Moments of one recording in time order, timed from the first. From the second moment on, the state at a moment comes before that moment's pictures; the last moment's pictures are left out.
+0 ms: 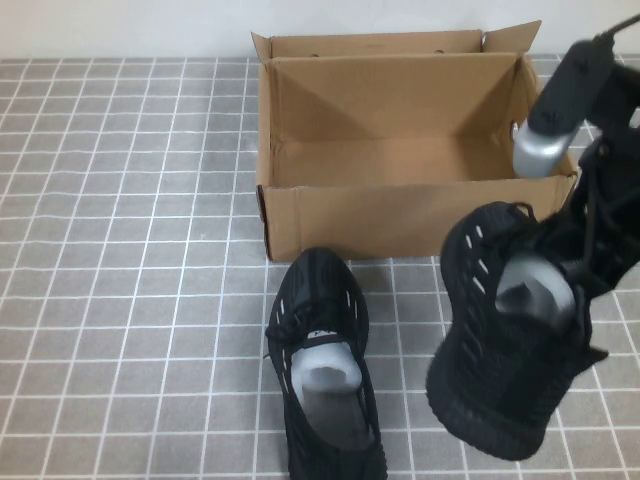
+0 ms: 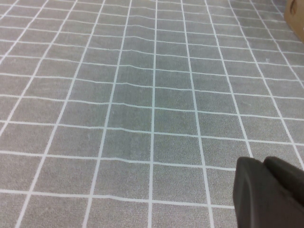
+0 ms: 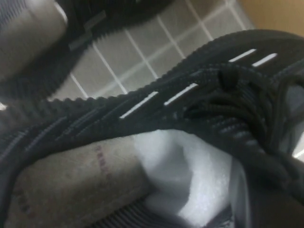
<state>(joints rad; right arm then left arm) 0.41 1.35 -1.32 0.18 1.19 -0.58 -0.09 -0.01 0.03 0.11 0.38 -0.24</state>
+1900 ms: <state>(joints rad) 0.38 2.06 -2.18 -0.01 0.90 0.57 -0.09 -0.01 0.03 0.11 0.38 -0.24</state>
